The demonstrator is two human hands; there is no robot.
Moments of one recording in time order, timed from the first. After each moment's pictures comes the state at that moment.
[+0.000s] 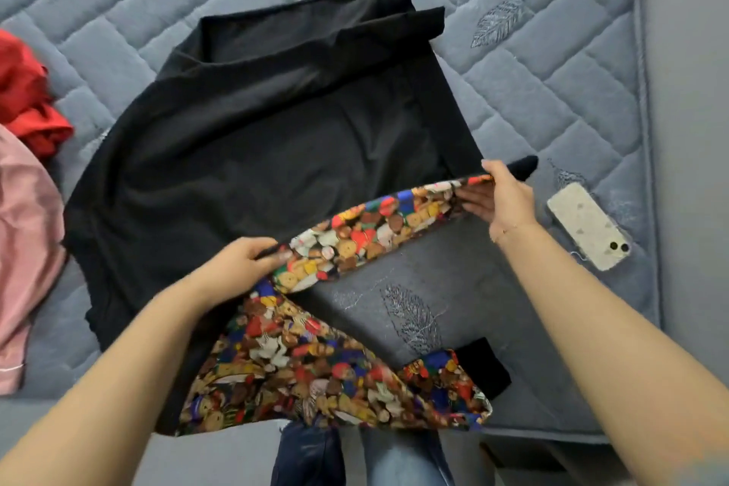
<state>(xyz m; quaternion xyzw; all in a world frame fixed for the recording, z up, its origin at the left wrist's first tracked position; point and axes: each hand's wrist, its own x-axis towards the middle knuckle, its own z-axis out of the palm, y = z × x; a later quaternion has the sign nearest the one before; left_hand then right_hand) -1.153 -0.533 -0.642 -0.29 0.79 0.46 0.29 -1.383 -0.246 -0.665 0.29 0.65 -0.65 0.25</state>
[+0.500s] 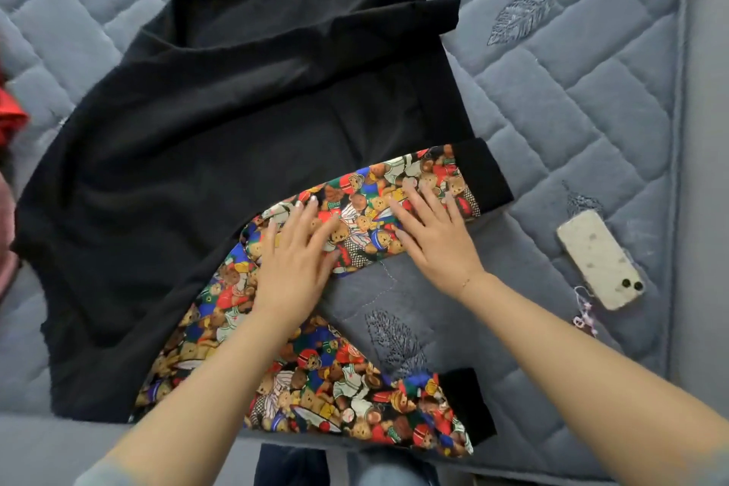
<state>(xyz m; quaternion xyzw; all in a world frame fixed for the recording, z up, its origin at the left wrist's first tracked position) -1.203 -0.452 -0.716 -0.19 0.96 0.16 0.10 -1.359 -0.258 -0.742 -0.45 0.88 -0.10 0.16</state>
